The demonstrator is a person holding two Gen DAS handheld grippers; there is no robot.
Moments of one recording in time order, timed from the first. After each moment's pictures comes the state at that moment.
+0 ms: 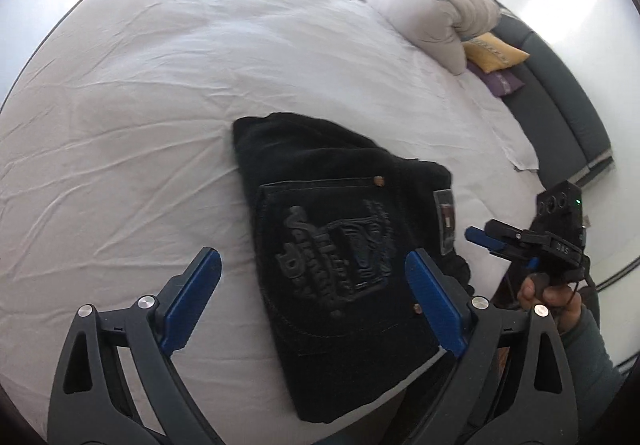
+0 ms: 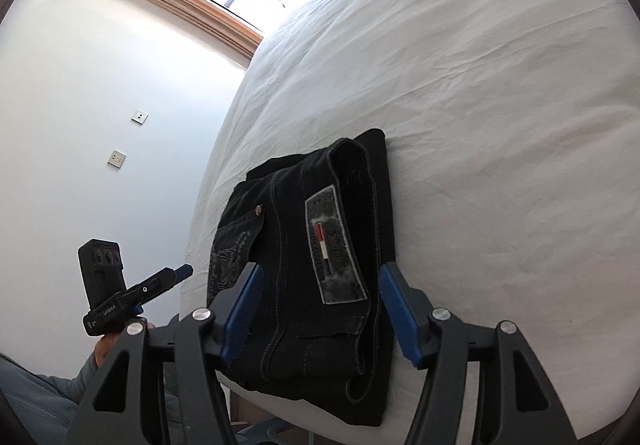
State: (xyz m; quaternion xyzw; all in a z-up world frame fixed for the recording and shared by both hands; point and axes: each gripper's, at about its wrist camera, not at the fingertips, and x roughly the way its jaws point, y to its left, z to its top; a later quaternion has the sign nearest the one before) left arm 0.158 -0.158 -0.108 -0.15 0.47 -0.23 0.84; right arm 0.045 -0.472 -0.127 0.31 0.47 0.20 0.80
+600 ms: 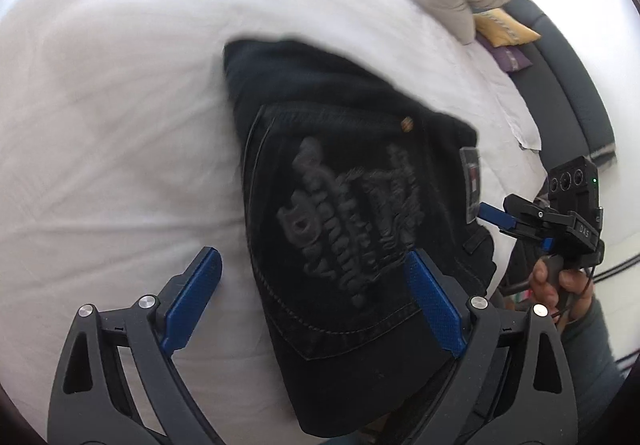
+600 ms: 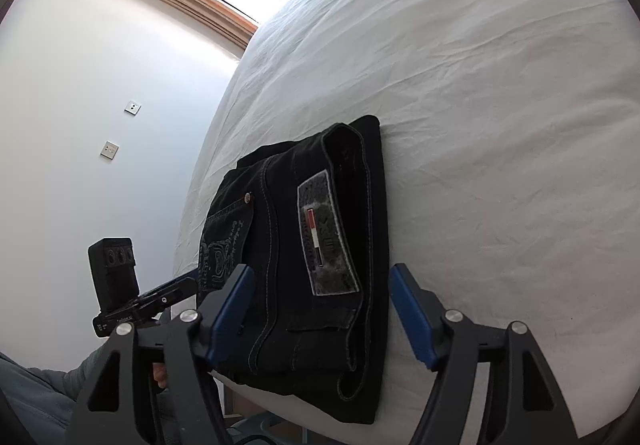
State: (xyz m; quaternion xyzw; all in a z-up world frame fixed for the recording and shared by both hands) left arm 0.167 -0.172 -0.158 -0.16 0.56 -0.22 0.78; right arm 0.051 -0.466 -0.140 0.30 0.50 0.20 0.79
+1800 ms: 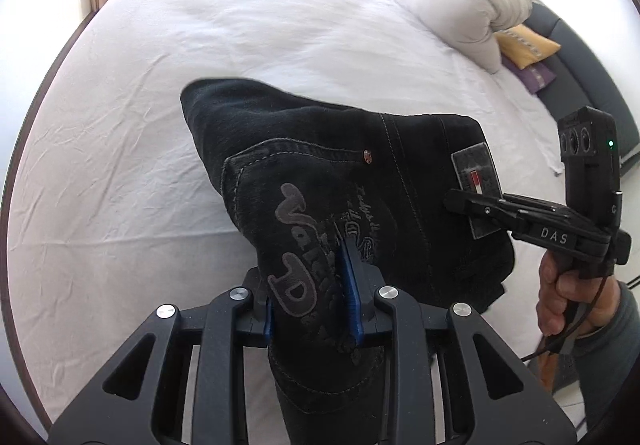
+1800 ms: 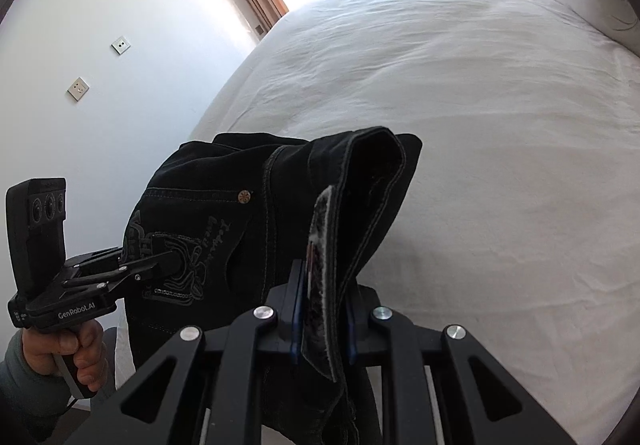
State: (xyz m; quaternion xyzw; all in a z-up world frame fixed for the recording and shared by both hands) left arm 0.305 -0.092 -0.089 -0.09 0.51 -0.18 0.84; right arm 0.224 -0.337 -0.090 0.12 0.51 0.19 0.83
